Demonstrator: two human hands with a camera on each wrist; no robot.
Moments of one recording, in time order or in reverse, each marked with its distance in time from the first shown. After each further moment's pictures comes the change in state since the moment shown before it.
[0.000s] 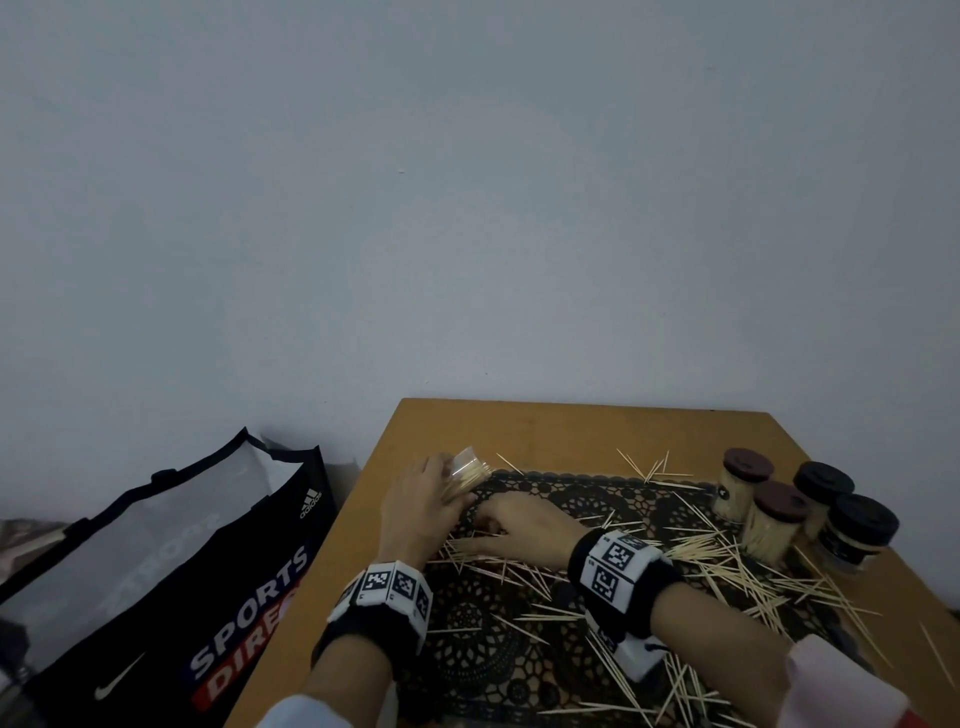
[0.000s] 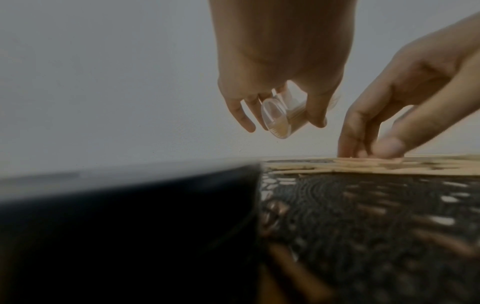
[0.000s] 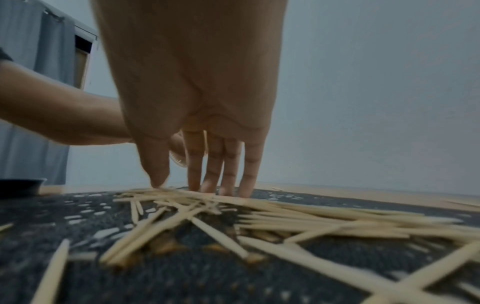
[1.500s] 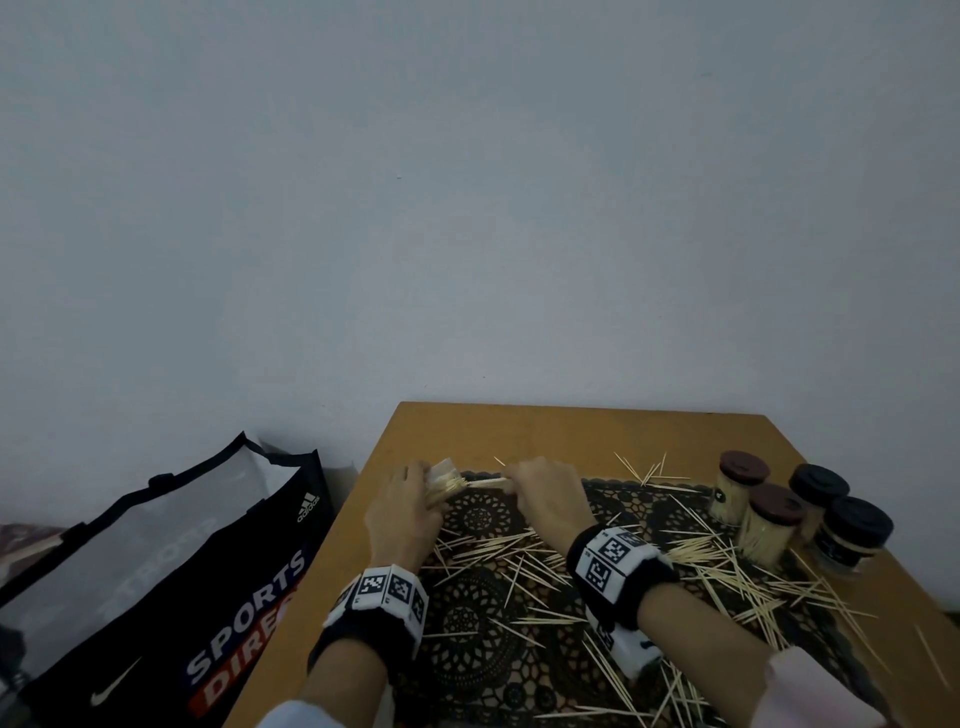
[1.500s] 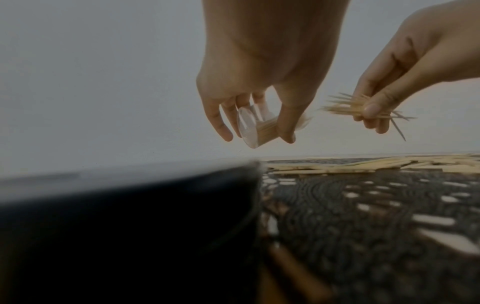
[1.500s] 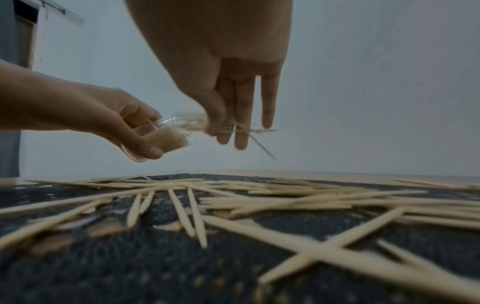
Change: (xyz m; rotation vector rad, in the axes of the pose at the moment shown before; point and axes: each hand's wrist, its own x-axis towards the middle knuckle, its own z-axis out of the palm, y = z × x) left_hand -0.003 -0.005 -0.004 0.114 0.006 -0.152; right_hand -0.002 0.013 -0.015 -0.214 0.443 0.189
